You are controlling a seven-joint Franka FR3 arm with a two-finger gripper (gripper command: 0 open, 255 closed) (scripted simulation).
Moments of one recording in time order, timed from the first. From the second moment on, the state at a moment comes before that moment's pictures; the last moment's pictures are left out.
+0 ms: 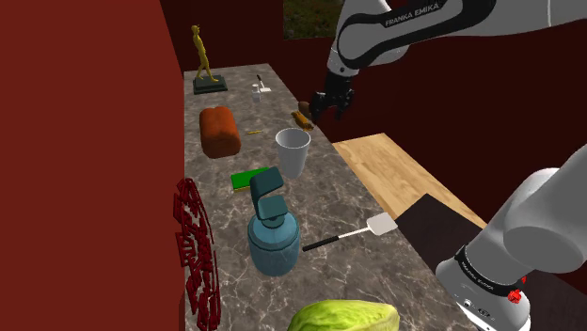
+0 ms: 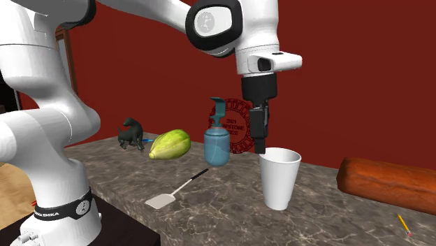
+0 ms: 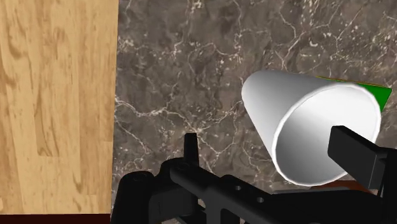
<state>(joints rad) 0.11 -0.12 0.00 -2.15 0.13 2.15 0.16</state>
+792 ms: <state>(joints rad) 0.14 0.11 0.02 -2.07 0.18 2.29 0.15</state>
